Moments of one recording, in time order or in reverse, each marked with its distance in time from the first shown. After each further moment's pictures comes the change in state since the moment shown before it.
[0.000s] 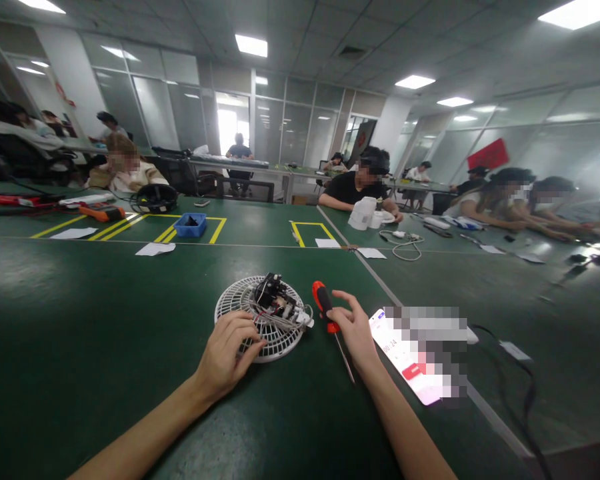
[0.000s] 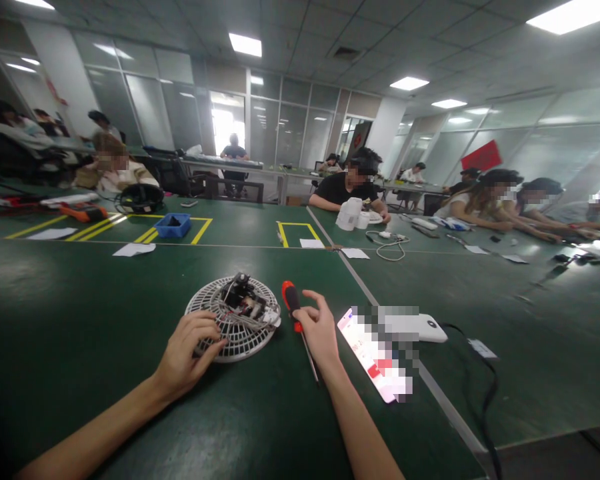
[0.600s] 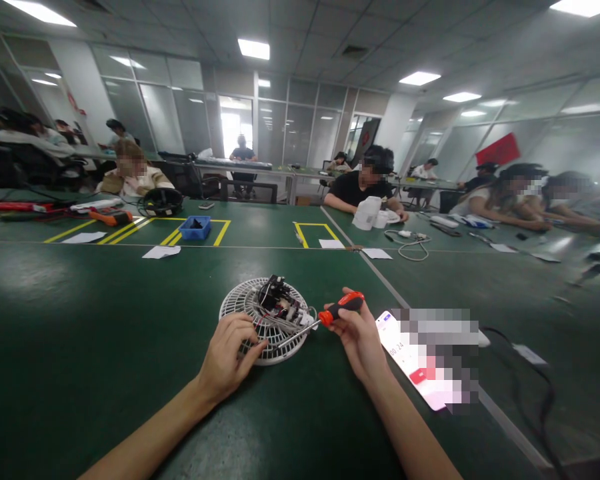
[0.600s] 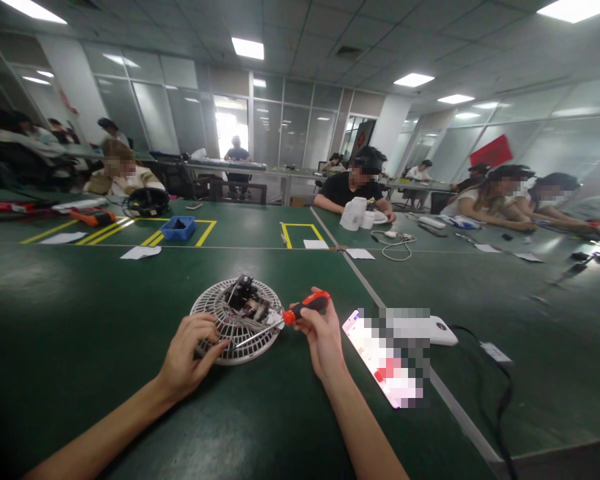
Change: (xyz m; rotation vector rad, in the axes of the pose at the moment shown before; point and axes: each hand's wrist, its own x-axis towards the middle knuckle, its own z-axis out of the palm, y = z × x) left_hand 0.000 -0.001 -0.002 0.004 0.040 -0.042; right_hand -0.011 -0.011 0.010 0.528 -0.001 0.072
